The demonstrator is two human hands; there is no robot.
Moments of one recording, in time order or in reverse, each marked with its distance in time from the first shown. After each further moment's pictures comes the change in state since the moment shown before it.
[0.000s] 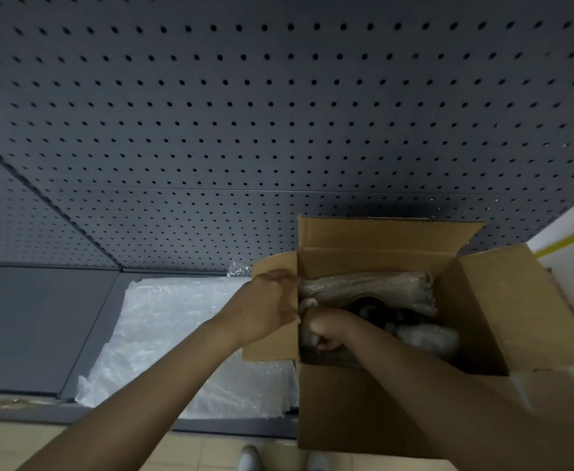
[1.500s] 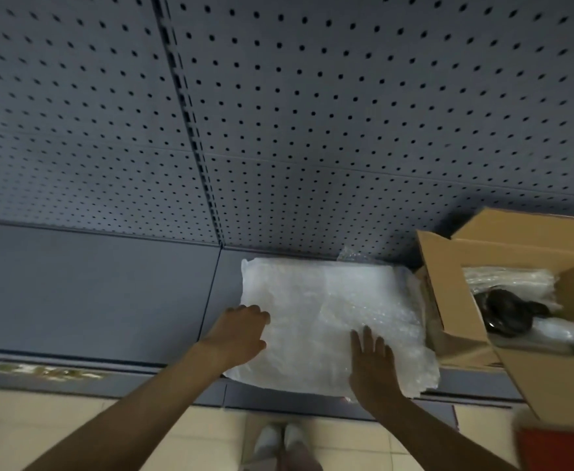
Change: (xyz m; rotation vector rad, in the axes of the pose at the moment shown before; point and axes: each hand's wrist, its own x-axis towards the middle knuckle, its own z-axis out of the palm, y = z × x) left_hand -0.129 -0.297 0.007 0.242 -0.251 -0.083; right_hand 0.054 -0.044 0.241 -0.872 0.701 -0.040
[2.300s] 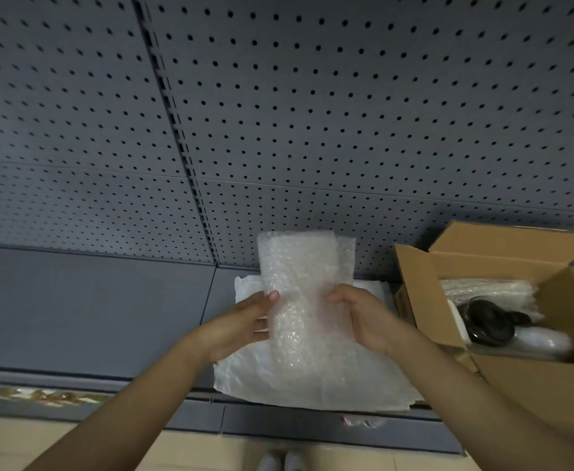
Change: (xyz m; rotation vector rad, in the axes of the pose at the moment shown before) left_hand -0.013 0.012 -0.031 -1.630 -0.112 0.151; right_hand -0.005 0.013 -0.160 1.890 -0.517 -0.152
